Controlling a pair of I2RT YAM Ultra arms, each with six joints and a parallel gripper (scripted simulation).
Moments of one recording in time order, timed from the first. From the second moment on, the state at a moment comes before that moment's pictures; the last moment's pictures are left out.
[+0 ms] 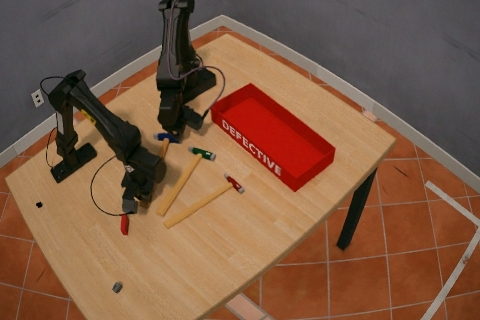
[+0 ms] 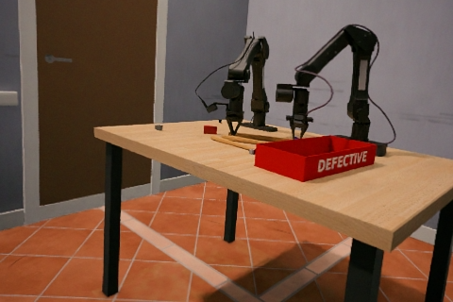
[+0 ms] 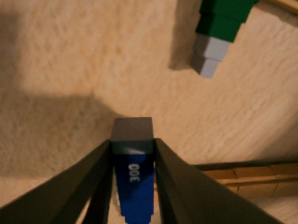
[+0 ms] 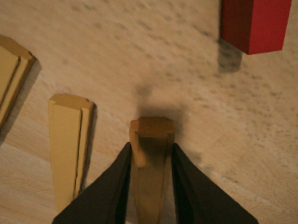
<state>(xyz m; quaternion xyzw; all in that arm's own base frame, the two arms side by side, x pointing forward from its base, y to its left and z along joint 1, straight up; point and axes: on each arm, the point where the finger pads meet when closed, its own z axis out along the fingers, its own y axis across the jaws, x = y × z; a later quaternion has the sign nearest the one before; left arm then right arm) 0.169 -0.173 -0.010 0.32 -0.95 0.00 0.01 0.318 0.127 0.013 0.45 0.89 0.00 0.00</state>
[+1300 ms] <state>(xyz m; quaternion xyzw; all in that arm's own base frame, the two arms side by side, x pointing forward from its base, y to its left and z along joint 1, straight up) 0.169 -0.172 -0.010 0.33 -0.95 0.00 0.00 0.319 0.126 0.013 0.45 0.89 0.00 0.00</state>
